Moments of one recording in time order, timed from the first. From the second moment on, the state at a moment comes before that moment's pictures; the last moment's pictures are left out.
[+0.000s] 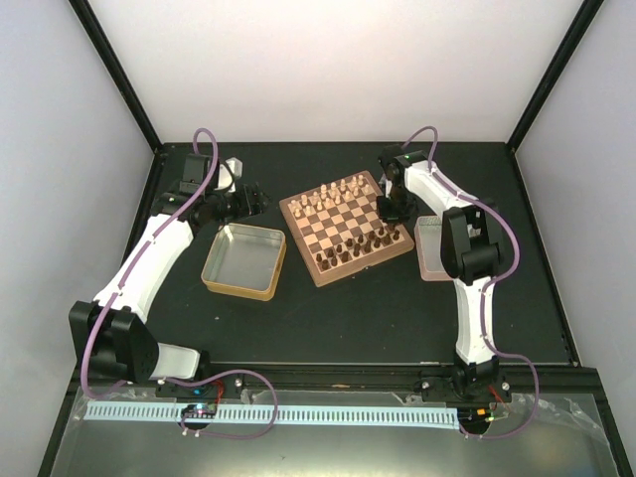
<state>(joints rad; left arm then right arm) -0.19 1.36 1.21 -0.65 0.34 -0.47 0.32 2.19 1.82 -1.13 -0.01 0.22</state>
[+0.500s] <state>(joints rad) -0.19 1.35 1.21 -0.66 0.31 -0.47 0.32 2.11 1.83 -1.11 0.02 0.30</state>
